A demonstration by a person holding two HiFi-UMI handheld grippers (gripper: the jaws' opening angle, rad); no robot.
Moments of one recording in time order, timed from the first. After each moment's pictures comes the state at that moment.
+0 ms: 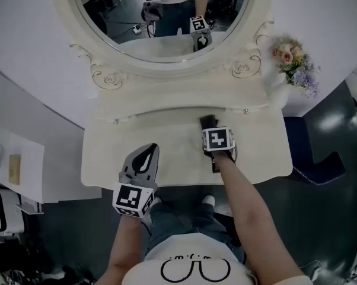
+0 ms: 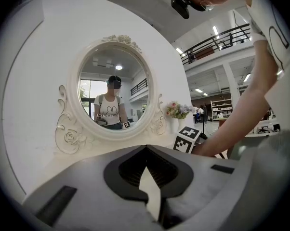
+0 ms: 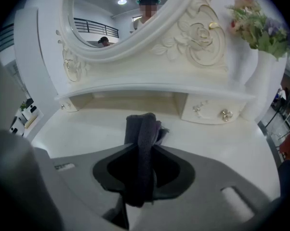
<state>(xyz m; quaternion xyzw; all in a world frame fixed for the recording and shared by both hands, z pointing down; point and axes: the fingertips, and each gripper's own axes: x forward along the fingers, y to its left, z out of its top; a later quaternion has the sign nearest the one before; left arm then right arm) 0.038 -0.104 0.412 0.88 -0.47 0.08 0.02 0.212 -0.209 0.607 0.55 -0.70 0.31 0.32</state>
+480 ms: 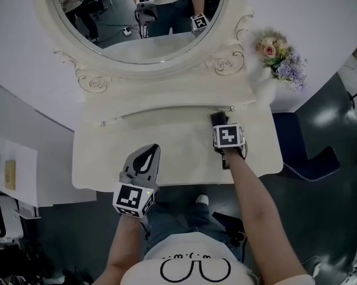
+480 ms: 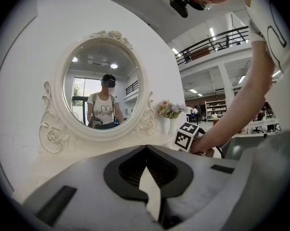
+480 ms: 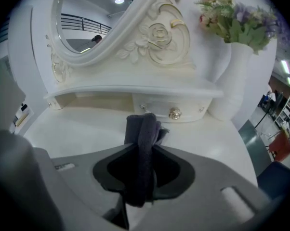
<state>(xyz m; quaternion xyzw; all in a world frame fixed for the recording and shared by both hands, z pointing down) 0.097 -0.100 0.421 0.89 -0.44 0.09 0.02 0.320 -0.204 0.609 0.59 -0.67 0.30 0.34</state>
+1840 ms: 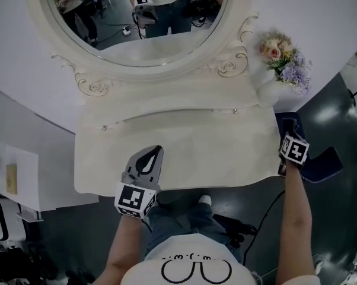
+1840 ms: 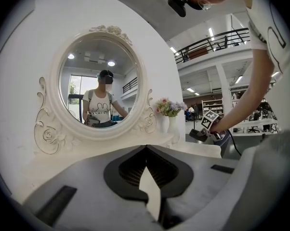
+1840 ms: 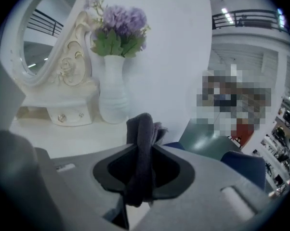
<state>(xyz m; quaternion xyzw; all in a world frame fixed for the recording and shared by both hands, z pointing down) 0.096 -0.116 0.428 0.90 -0.42 0.10 0.03 0.602 -0.132 0.560 0.78 -0.51 0.25 0.27</state>
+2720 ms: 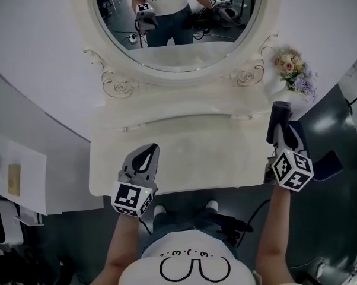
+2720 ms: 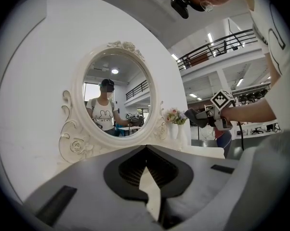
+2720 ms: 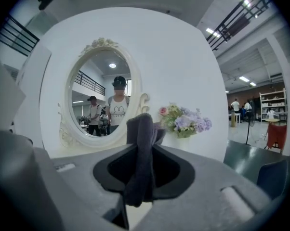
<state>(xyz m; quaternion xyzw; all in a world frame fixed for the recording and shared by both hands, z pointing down) -0.015 -0.116 0.385 0.90 -0.44 0.06 0.01 0.362 -0.131 0.357 0.74 -0.67 0.10 0.05</state>
